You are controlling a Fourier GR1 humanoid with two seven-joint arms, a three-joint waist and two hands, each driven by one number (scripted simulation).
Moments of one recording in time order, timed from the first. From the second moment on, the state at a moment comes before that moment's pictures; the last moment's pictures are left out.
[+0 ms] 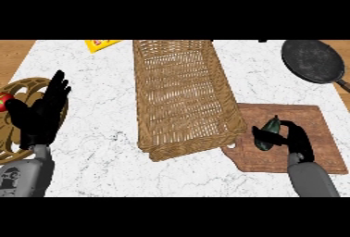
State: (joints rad) left arm -0.21 0.24 0.12 -1.46 0.01 0.09 0.17; right arm -0.20 -0.22 0.00 -1.19 0.46 -0.21 0.82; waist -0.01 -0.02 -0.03
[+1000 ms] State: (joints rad) left arm -0.25 0.20 0.05 -1.45 0.00 0.06 0.17; right arm -0.10 -0.17 0.47 -1.68 0.53 -0.15 0.30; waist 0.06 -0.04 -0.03
